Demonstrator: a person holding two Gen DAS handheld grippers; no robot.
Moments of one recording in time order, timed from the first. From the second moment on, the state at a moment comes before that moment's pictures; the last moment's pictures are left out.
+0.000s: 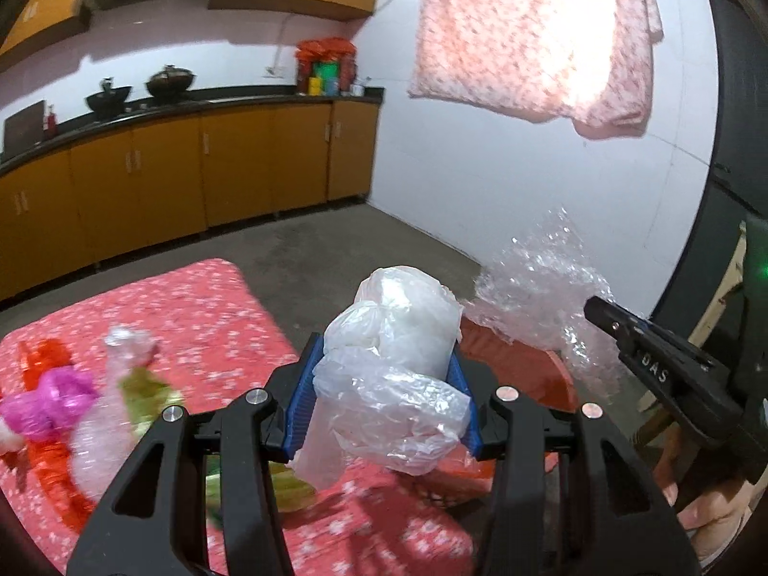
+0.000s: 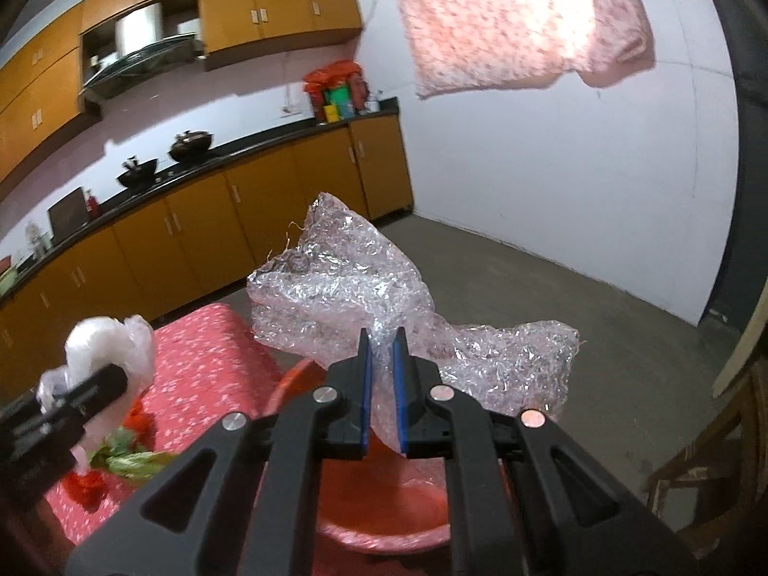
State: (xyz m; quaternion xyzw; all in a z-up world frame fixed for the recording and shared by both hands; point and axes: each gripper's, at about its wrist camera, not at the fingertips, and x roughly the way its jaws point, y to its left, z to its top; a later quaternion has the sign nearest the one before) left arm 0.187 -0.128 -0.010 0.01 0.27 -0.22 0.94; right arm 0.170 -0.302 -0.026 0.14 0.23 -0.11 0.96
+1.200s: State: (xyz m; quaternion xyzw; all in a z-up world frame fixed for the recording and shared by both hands) left arm 0.236 -0.216 -0.065 0.07 0.32 -0.25 0.91; right arm 0.209 -0.354 -0.082 0.21 0.27 -0.10 0.93
